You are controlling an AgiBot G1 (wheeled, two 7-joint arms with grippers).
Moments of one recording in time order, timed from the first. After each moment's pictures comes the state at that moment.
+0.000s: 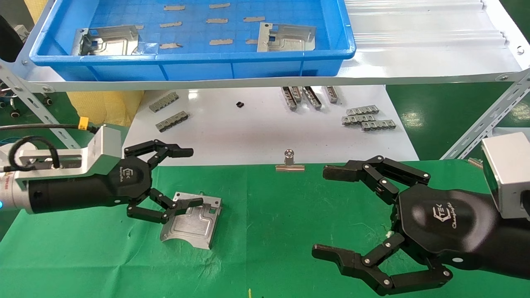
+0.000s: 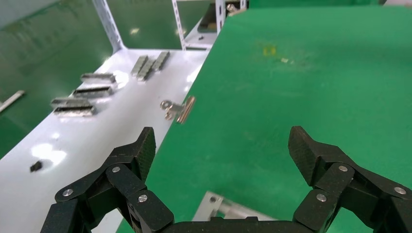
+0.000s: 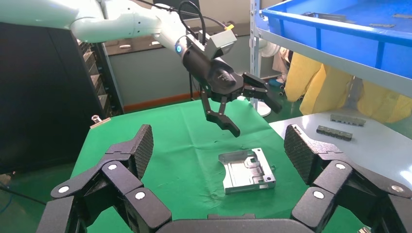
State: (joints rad) left arm -1.55 0.87 0.68 -0.43 0.98 1.56 0.34; right arm 1.08 -0.56 -0.39 1.23 -0.64 -1.43 0.12
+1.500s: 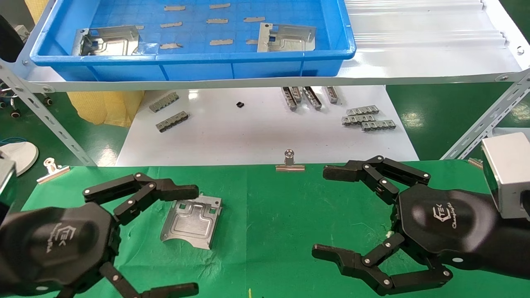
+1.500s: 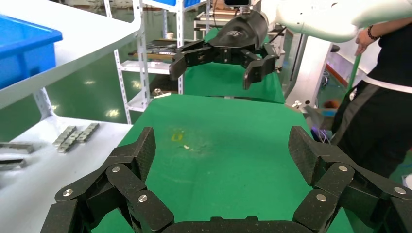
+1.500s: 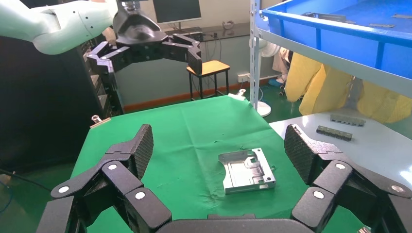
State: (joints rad) left arm -1.07 0.61 0.28 -1.29 0.73 1.50 -0.19; right arm 1.08 -0.56 -0.39 1.23 -0.64 -1.43 0.12
